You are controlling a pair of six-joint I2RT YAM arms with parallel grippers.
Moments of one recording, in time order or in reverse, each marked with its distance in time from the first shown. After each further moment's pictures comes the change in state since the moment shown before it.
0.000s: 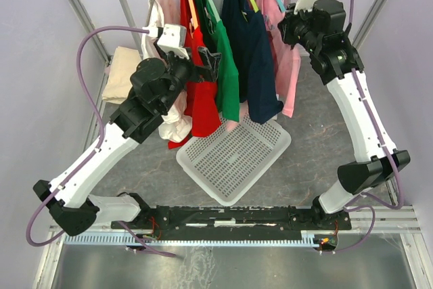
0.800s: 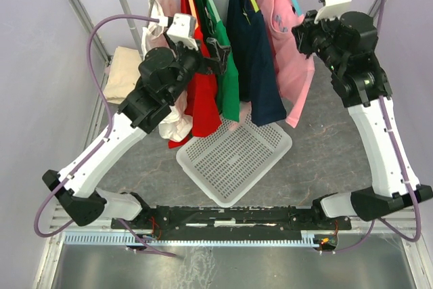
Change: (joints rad) left arm 0.000 0.095 0.095 -0.002 0.059 0.000; right arm 0.001 -0.201 -0.077 -0.030 0.000 0.010
